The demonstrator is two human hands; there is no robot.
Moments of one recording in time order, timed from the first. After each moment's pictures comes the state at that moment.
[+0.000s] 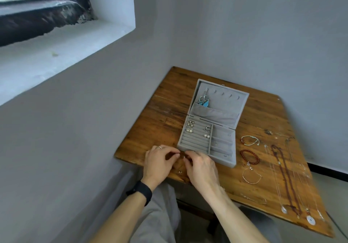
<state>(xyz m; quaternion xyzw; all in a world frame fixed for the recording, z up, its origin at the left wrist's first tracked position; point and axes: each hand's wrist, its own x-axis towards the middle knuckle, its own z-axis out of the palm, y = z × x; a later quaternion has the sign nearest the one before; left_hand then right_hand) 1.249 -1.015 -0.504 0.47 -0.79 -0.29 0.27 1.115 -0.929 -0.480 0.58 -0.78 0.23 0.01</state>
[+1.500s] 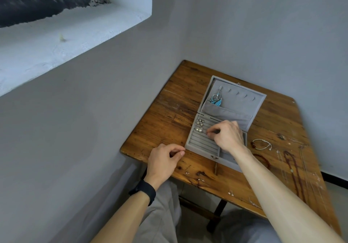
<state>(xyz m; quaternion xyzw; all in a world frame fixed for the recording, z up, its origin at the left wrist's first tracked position) 1.256 -1.021 -0.506 0.48 -0.74 -0.37 0.29 1.016 -1.010 -0.438 0.55 -0.82 0.12 -0.07</state>
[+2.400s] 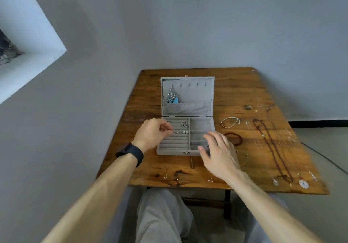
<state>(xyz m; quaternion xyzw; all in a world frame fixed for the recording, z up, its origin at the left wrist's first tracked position) 1.172 -1.084 -0.413 0.35 -0.89 -0.29 0.11 1.010 -0.892 -0.488 0.50 -0.84 0.20 0.00</state>
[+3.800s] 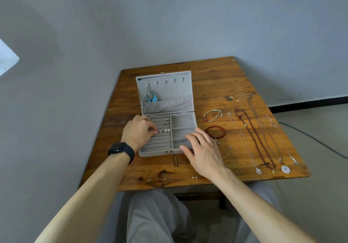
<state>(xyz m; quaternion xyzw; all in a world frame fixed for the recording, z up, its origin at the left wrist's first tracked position) 1.139 -1.094 -0.438 0.30 -0.94 -0.09 0.09 1.005 -0.886 -0.508 0.51 -0.83 0.24 0.01</state>
